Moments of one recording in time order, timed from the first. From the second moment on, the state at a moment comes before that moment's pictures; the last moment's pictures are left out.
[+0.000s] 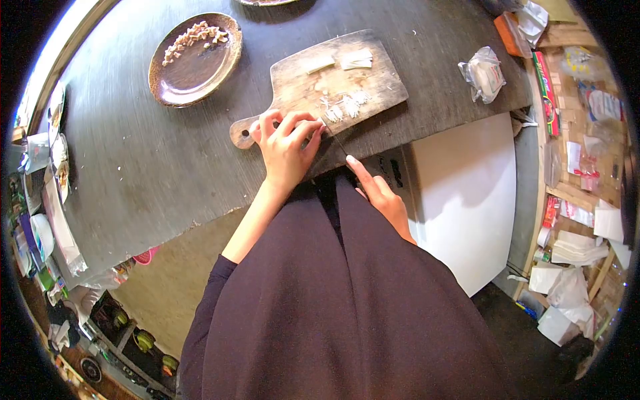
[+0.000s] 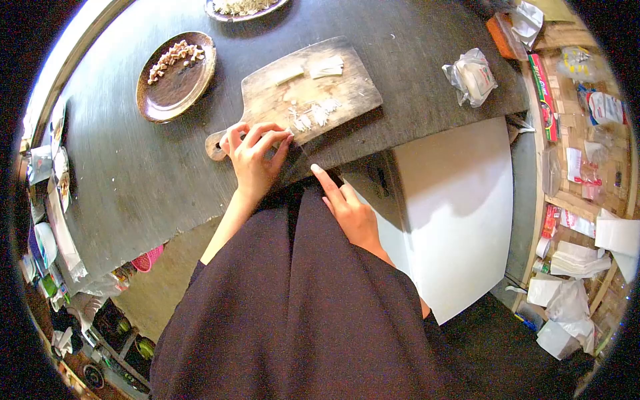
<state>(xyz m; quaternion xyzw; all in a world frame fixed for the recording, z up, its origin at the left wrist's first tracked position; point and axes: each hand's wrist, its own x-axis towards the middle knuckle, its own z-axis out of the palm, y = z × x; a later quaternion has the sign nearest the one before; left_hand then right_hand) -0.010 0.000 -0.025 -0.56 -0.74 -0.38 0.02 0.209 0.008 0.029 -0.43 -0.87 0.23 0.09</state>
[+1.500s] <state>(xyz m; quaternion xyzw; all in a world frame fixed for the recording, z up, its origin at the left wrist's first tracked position) -0.014 -0.010 -0.020 -0.59 -0.73 -0.34 0.03 0.204 0.024 0.021 -0.41 -0.87 0.25 0.08</state>
